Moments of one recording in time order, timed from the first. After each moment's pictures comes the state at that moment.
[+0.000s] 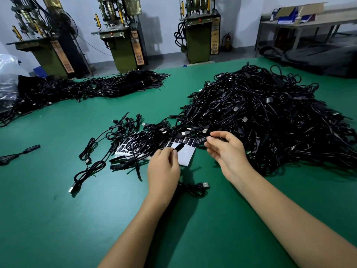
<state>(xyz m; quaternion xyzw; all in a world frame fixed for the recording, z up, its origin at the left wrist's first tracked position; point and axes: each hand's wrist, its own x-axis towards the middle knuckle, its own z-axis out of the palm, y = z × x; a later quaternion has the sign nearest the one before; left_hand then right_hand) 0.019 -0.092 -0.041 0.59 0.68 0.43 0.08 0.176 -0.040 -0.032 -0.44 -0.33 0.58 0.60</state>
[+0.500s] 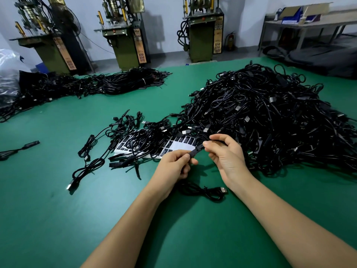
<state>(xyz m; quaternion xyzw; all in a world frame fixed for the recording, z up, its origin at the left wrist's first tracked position) 0.027 -0.080 -0.038 0.46 0.49 0.48 0.57 0.174 -0.049 -0.040 -0.41 -0.36 0.58 0.60</state>
